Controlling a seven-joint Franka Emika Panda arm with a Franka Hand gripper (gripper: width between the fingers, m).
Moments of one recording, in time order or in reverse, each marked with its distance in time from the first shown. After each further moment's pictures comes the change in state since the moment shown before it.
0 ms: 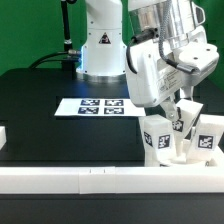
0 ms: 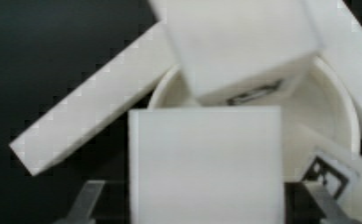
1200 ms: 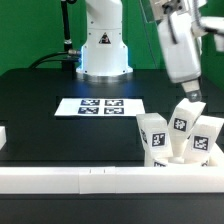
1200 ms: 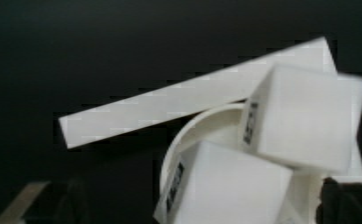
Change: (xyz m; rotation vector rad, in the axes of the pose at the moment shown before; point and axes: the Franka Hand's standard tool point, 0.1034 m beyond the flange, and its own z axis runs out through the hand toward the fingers) arm -0.025 0.016 -0.031 -0.051 -0.044 -0.465
